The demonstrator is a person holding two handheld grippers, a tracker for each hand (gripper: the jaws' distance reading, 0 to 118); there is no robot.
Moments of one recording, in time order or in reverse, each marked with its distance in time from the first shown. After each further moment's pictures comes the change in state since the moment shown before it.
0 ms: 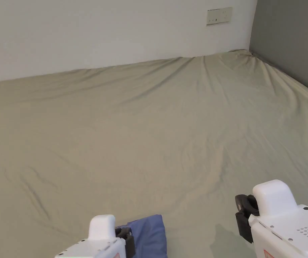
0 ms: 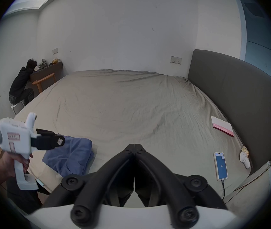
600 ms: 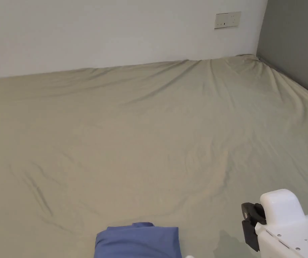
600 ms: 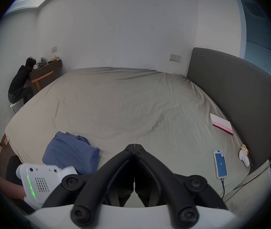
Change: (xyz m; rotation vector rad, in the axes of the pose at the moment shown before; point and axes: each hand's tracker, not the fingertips) left arm 0.120 -0.082 -0.046 -0.201 -0.225 -0.516; right arm 0.000 -0.004 -0.005 -0.018 -0.004 0.001
